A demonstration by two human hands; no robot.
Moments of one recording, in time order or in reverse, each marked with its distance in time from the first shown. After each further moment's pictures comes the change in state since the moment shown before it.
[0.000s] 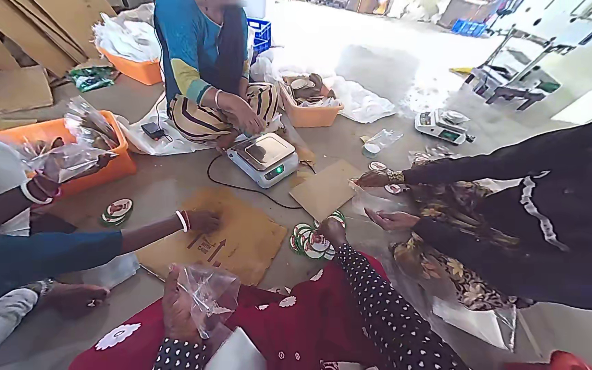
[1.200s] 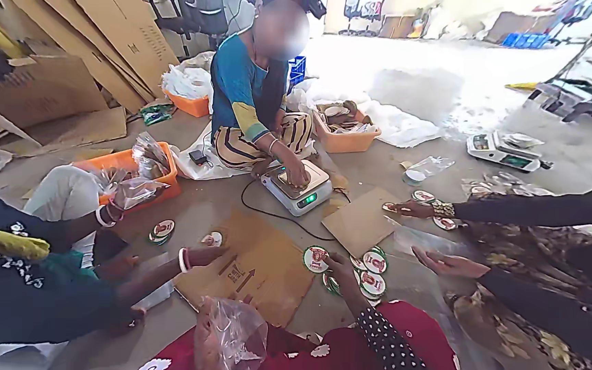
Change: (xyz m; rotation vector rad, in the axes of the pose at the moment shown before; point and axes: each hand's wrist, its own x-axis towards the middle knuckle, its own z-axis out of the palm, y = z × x) left_hand 0.007 0.002 0.003 -0.155 0.066 -0.171; right_hand 0.015 -0.043 0.073 1.119 -0.011 -0.135
